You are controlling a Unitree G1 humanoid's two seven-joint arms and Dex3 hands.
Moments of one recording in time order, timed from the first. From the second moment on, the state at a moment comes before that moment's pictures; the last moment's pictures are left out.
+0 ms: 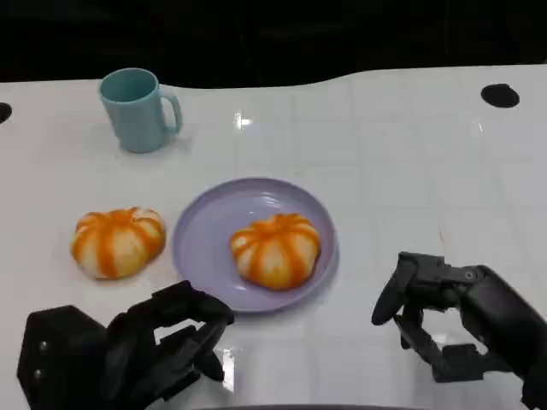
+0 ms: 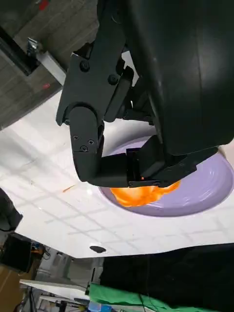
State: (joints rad) left arm 0.16 0.06 -0.02 -0.14 -0.22 0.24 -0.29; right arm 0.07 -0.24 0.11 -0.10 -0.01 -0.23 0.39
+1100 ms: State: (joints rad) left arm 0.16 0.08 0.00 -0.17 -0.23 0.26 -0.29; right arm 0.18 -0.23 0.08 -0.05 -0.06 -0.31 0.28
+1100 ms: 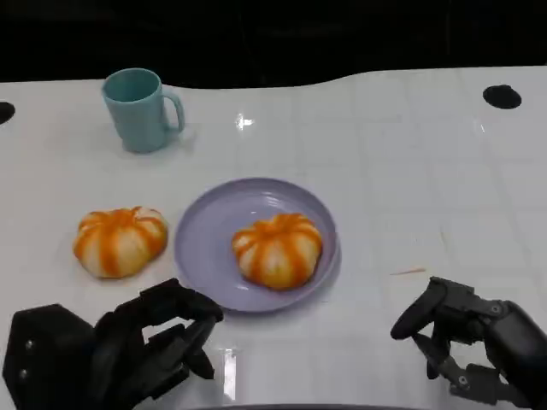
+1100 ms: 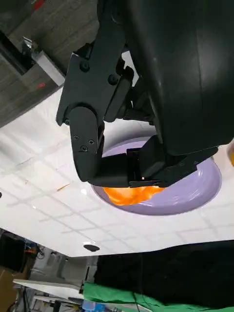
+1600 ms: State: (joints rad) left arm 0.16 0.08 0.00 -0.15 -0.24 0.25 -0.29; right arm 0.16 -0.23 0.08 0.02 -0.08 -0.38 0.26
